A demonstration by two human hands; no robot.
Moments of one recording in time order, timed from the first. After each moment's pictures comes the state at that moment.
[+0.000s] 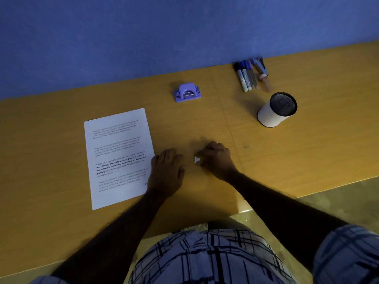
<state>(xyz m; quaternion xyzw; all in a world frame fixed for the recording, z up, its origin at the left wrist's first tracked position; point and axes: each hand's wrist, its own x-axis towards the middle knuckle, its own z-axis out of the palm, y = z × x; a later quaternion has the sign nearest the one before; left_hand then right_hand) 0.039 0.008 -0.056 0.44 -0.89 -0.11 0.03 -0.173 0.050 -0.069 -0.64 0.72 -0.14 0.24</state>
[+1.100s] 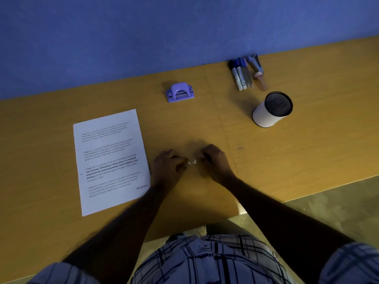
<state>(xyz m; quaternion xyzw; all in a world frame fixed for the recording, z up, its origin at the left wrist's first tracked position) 0.006 -0.007 -0.067 0.45 -0.86 -0.24 0.08 -0.180 0.054 -0.074 -0.57 0.72 -0.28 0.28</state>
